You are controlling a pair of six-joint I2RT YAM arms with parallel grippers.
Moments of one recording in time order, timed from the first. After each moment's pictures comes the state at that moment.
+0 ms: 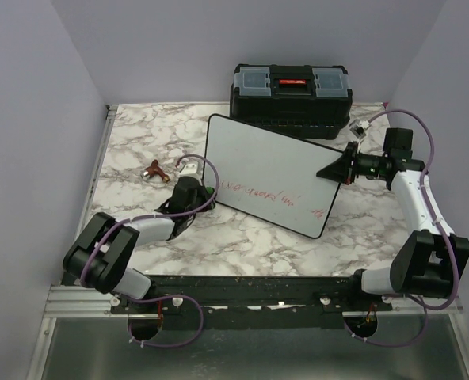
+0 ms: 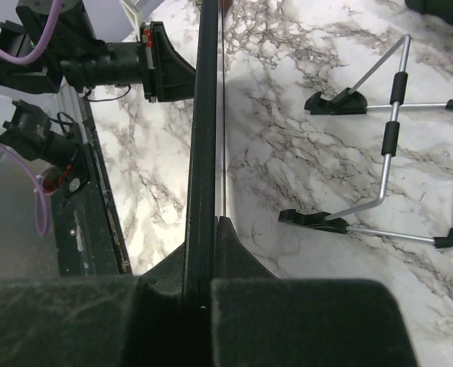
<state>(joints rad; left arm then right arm) -0.50 1.49 0.51 0.45 -0.11 -0.51 -0.17 1.36 1.08 -0.61 -1.27 -0.41</state>
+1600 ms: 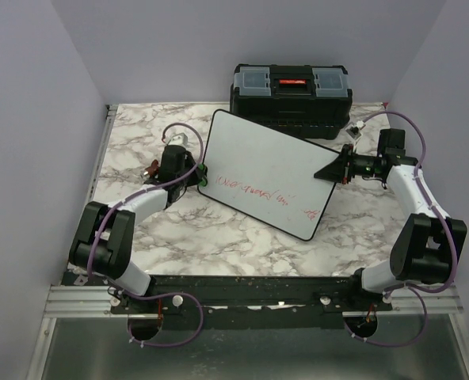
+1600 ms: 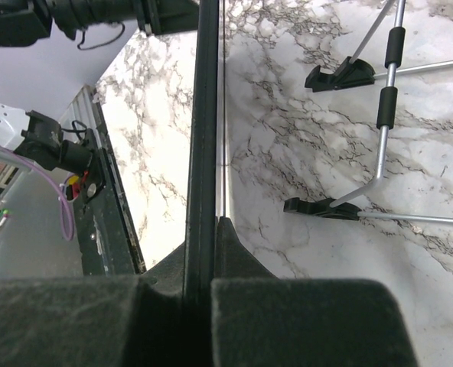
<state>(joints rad) -0.31 1.53 0.77 0.18 0.04 -0.53 -0.16 1.47 1.08 -0.60 -1.26 -0.35</state>
